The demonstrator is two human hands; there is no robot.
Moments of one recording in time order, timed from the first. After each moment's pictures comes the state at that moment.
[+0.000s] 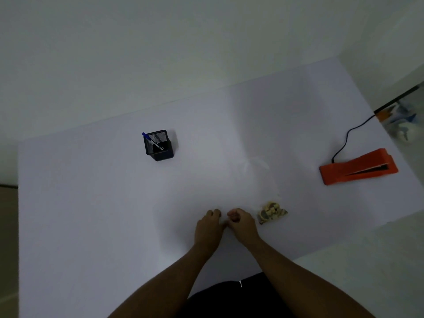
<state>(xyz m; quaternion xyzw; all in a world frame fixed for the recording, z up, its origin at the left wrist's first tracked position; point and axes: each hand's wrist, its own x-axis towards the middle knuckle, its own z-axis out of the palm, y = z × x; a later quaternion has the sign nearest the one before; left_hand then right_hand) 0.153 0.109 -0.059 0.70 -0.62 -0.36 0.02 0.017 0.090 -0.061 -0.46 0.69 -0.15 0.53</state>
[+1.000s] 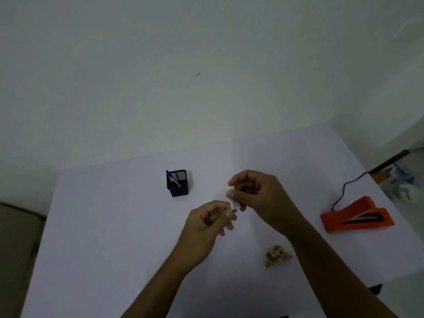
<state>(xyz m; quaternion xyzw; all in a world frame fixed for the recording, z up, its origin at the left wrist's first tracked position) 0.202 0.078 0.234 0.54 -0.48 -0.53 0.44 0.043 -0.001 0.265 -0.62 0.43 -0.32 0.57</state>
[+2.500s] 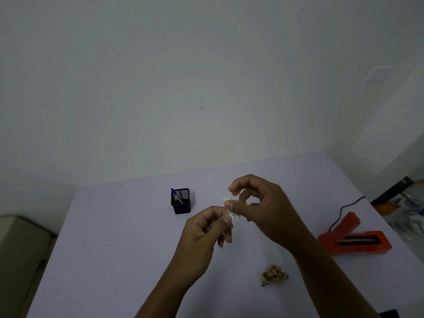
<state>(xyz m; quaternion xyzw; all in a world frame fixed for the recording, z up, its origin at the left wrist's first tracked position) 0.170 0.120 0.302 0.53 -0.46 -0.50 0.51 0.018 0.044 0.330 -0.71 0.41 -0.36 0.45</state>
